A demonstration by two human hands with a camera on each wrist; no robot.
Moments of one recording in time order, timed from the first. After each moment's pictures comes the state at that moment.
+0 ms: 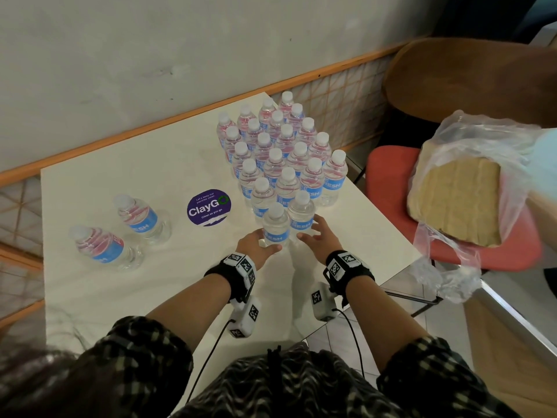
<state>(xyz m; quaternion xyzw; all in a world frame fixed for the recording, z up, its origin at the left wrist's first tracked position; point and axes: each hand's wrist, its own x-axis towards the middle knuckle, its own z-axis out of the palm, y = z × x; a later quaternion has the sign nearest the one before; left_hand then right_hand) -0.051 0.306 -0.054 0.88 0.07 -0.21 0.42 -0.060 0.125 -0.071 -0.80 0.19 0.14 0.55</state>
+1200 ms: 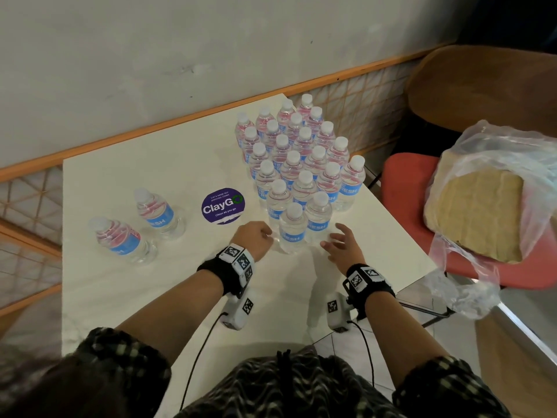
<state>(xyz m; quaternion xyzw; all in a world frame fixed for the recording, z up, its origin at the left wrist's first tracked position) -0.036 0.334 -0.026 0.92 0.03 -0.16 0.34 -0.065 0.108 -0.095 -0.75 0.24 0.08 0.61</state>
